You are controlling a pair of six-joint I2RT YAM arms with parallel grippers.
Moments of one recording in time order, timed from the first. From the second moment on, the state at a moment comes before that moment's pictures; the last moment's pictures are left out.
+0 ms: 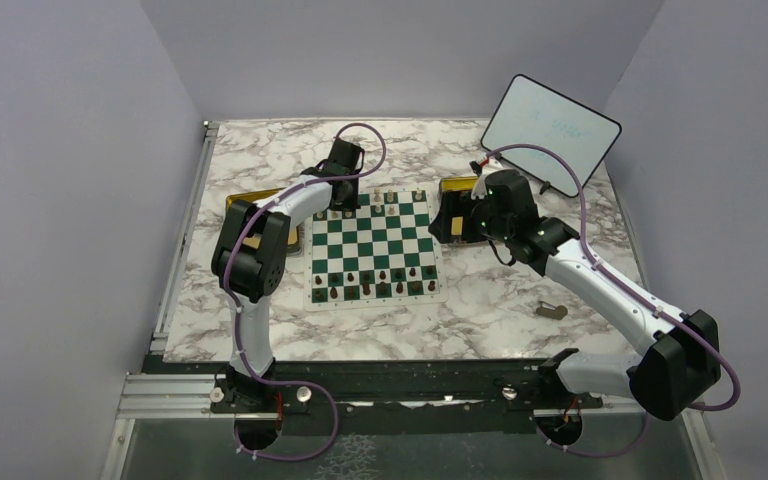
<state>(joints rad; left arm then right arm) -0.39 2.01 1.45 -0.38 -0.12 -0.28 0.54 1.25 0.99 -0.34 -0.05 0.36</state>
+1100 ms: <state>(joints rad) -0.38 1.90 1.50 -0.44 -0.12 -0.28 0.54 1.25 0.99 -0.34 -0.05 0.36</state>
